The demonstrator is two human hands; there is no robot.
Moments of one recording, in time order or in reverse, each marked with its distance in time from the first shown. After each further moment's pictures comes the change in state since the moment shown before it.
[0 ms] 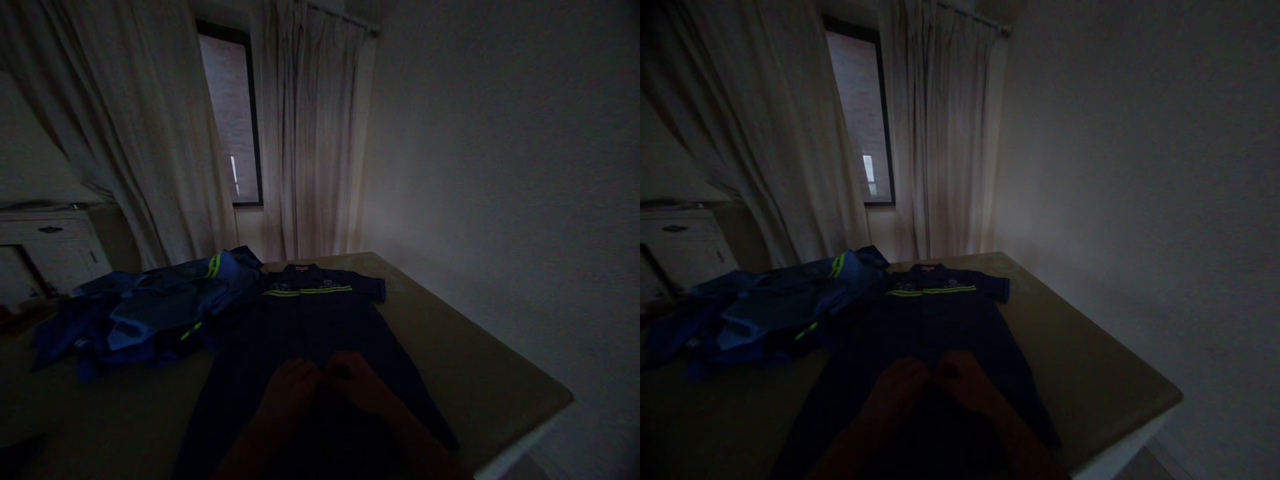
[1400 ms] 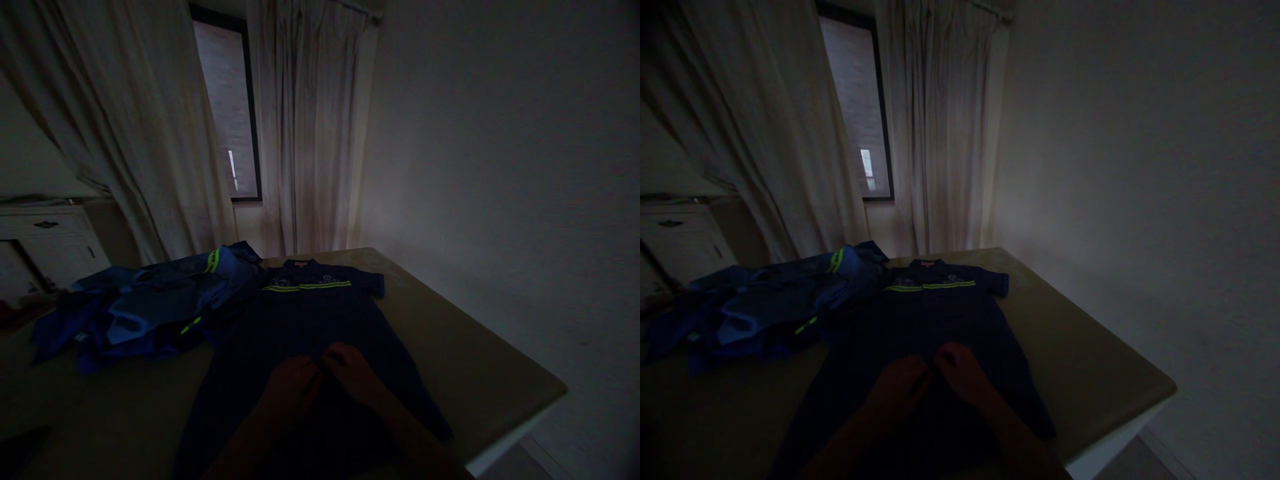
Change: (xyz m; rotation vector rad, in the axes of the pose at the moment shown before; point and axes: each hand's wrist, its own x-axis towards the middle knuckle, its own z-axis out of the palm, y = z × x) left_hand 0.002 0.010 -0.013 -0.205 -0.123 -0.165; right_hand 0.006 0.006 0.014 -0.165 0.107 0.054
